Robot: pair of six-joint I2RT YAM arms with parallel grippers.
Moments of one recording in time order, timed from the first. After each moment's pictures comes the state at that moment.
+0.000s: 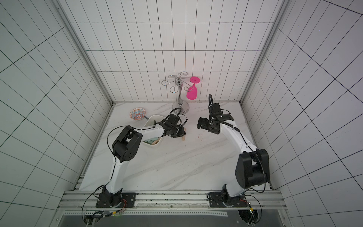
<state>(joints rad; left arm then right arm) -0.66 2.22 1.55 -0.22 0.28 -0.69 0.22 1.56 1.30 -0.78 -0.13 0.44</state>
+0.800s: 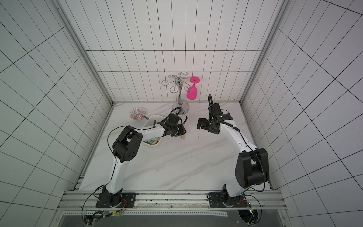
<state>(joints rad) -0.66 2.22 1.55 -0.20 0.20 -0.73 0.22 1.56 1.30 -0.78 -0.14 0.41</state>
